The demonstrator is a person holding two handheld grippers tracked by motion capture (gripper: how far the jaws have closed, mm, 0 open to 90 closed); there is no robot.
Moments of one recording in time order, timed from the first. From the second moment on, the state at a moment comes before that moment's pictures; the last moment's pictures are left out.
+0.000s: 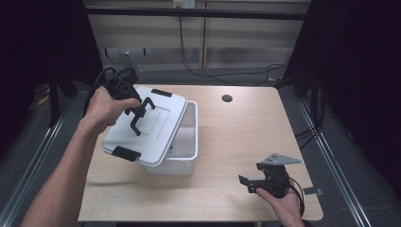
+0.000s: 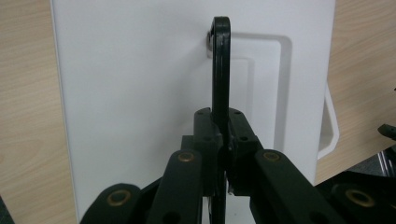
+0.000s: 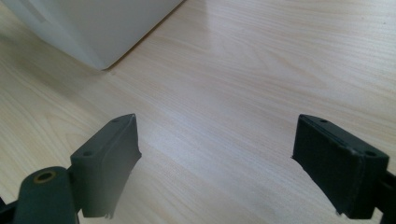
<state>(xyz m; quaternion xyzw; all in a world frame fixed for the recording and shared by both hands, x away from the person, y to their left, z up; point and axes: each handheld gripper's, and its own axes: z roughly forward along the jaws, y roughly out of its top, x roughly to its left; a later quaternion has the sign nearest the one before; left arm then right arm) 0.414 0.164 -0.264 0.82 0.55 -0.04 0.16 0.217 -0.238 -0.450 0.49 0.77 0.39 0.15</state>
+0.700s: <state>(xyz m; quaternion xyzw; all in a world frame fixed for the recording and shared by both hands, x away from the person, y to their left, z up) 0.419 0.144 -0.266 0.77 0.61 -0.05 0.18 0.217 -0.238 -0.450 0.49 0.77 0.38 0.15</state>
